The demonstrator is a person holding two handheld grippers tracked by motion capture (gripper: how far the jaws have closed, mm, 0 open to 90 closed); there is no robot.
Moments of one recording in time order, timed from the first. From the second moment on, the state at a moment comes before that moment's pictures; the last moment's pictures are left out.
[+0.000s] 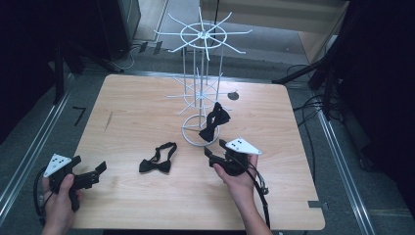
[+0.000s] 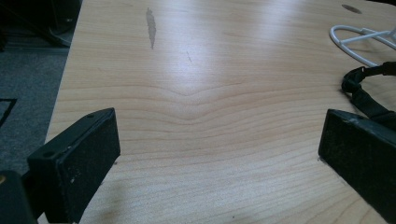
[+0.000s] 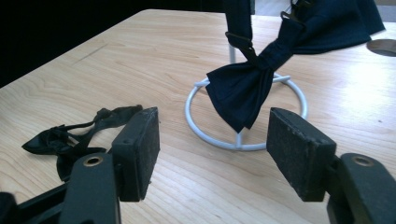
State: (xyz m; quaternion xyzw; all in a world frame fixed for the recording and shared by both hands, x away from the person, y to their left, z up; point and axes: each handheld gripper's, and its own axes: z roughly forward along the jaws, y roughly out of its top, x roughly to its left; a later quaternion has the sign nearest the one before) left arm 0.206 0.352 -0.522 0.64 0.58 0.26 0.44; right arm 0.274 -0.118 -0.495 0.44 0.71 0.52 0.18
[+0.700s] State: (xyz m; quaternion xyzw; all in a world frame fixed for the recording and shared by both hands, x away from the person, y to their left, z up) left arm 0.207 0.352 -0.522 0.65 0.58 0.25 0.43; right arm 0.270 -0.055 -0.503 0.41 0.74 0.51 0.15
